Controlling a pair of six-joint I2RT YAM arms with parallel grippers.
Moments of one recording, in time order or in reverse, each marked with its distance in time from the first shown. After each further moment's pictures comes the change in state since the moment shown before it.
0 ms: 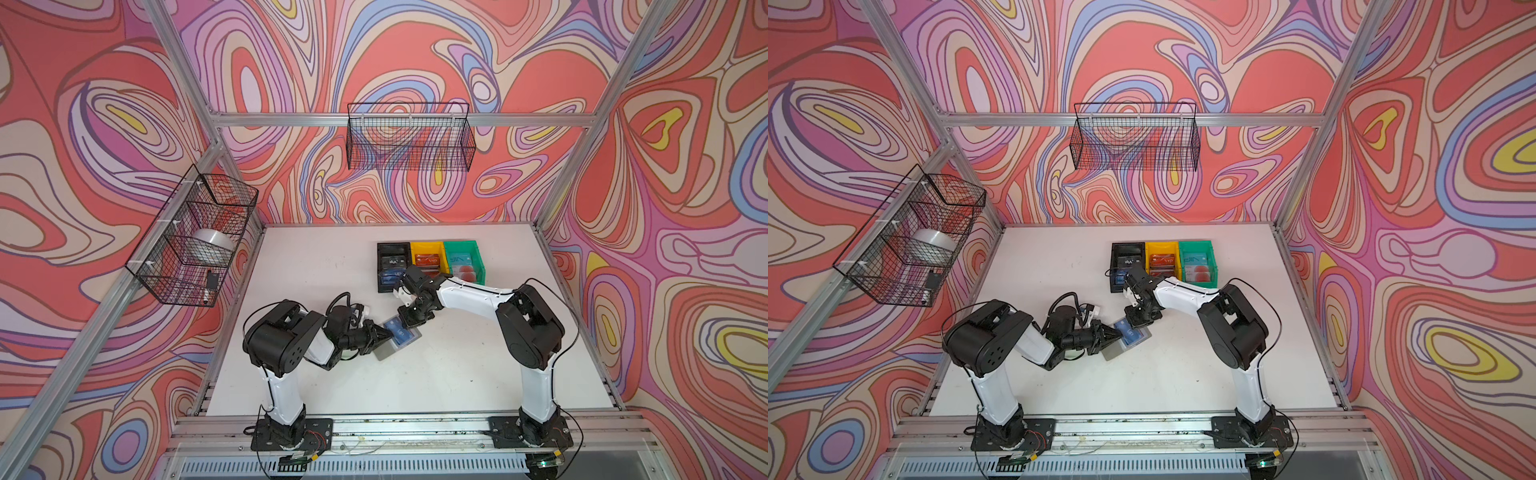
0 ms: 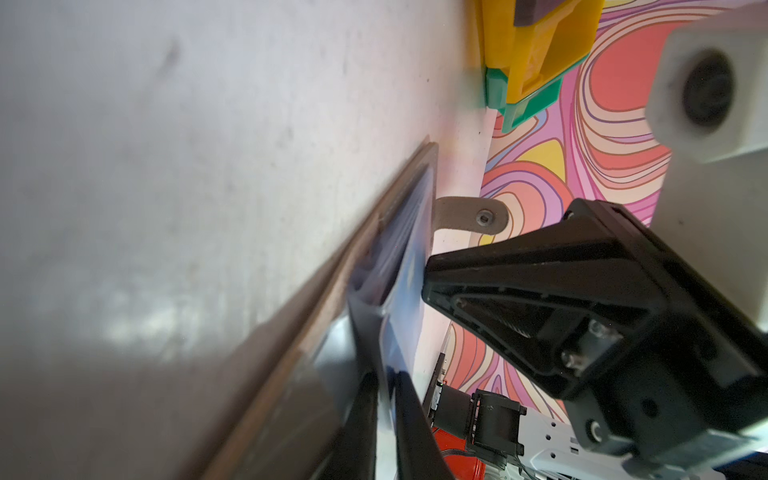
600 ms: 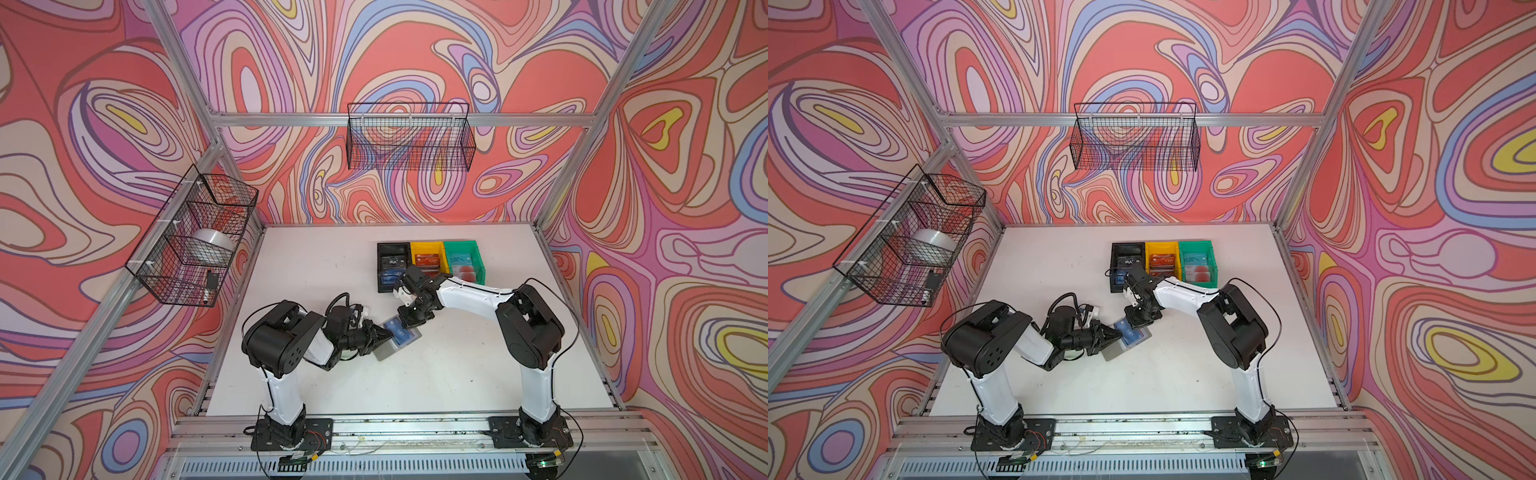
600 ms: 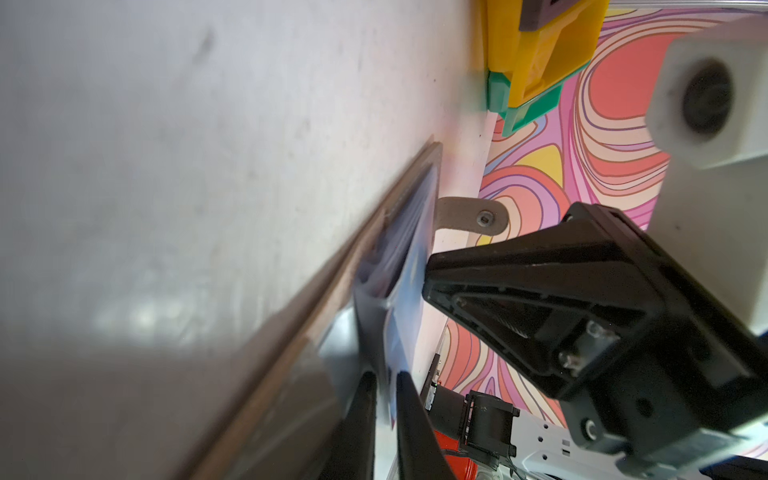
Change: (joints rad) left arm 0.002 -0.011 -0.006 -0.007 0.003 -0.028; right arm 0.000 0.002 0.003 -0.002 -0.002 0.000
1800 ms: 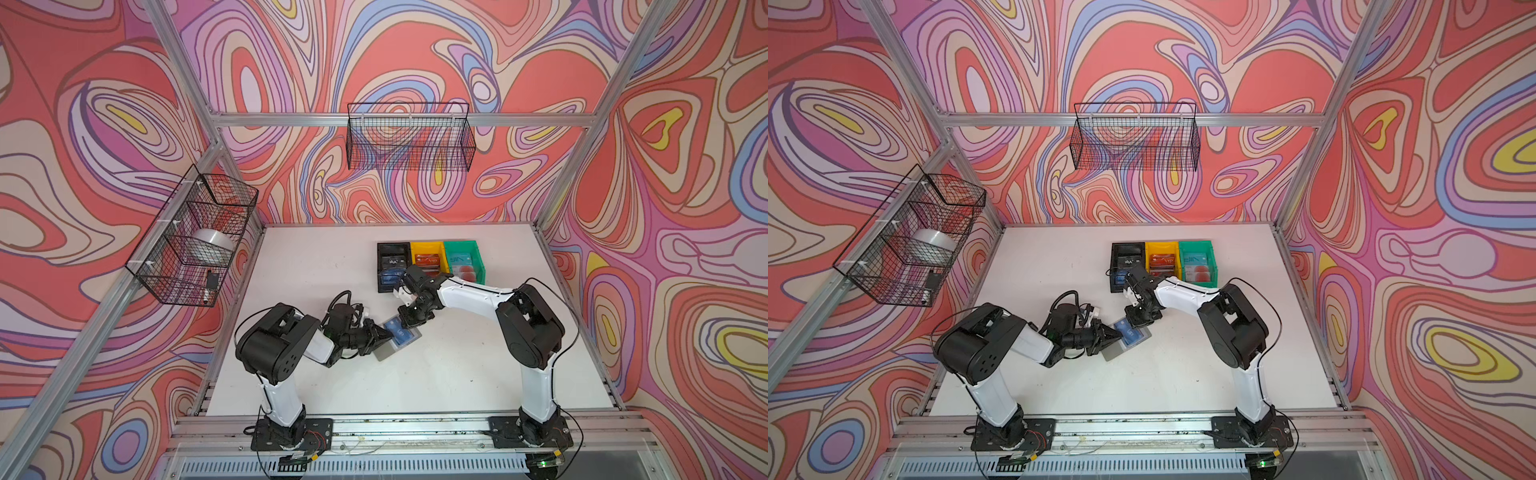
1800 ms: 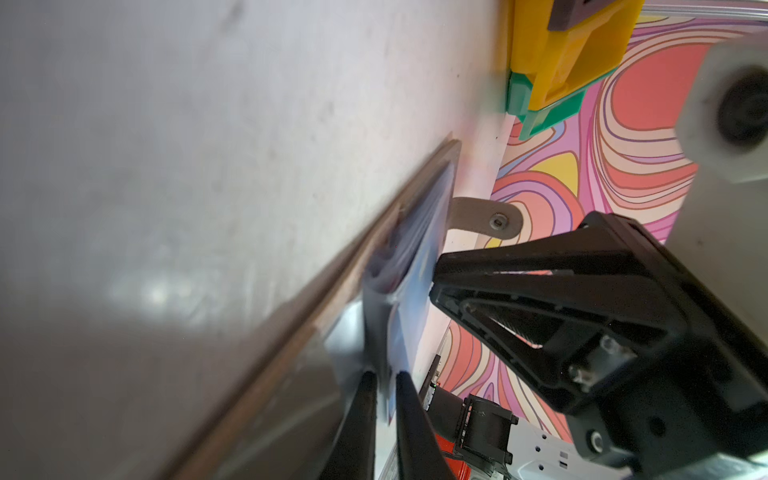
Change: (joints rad) left arm -0.014 -0.053 0.031 -0.146 -0.019 -0.007; right arm -0.005 0.001 -0.005 0.008 -0.022 0.000
